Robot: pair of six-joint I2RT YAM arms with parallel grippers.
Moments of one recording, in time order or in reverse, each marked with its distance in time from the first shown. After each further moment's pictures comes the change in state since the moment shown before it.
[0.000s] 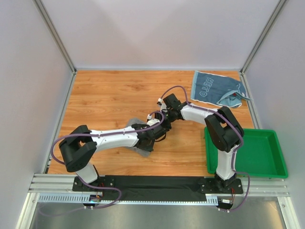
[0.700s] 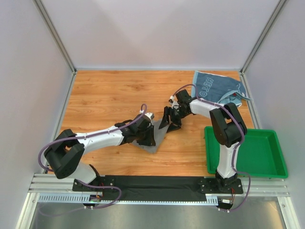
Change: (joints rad) left arm 0.185 -0.174 -0.192 0.370 0.378 0.038; right arm -0.166 0.041 0.032 -0.138 -0.091 -0.074
